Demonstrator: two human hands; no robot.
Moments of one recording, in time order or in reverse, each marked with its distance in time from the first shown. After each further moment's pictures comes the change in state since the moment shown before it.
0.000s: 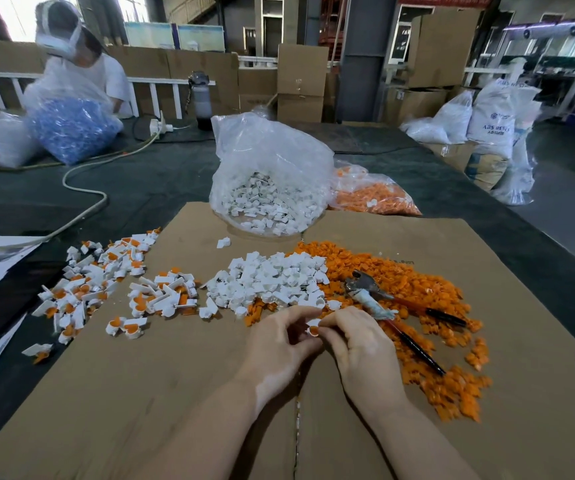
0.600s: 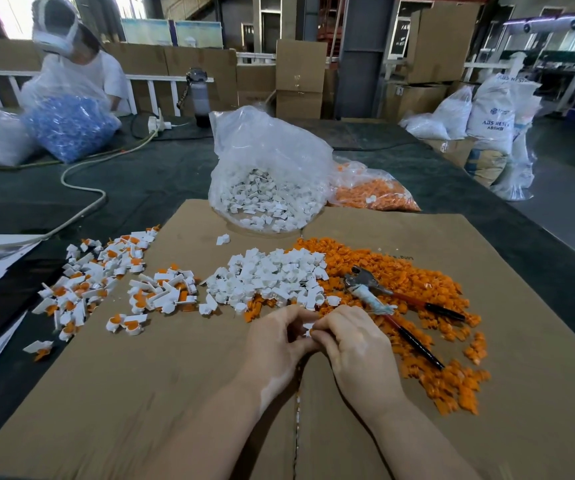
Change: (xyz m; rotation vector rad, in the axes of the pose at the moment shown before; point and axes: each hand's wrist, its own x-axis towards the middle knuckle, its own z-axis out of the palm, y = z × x) left_hand -0.005 0.001 0.003 0.105 0.060 0.054; right_hand -0.003 -0.002 -0.001 -0.122 0.021 -0.141
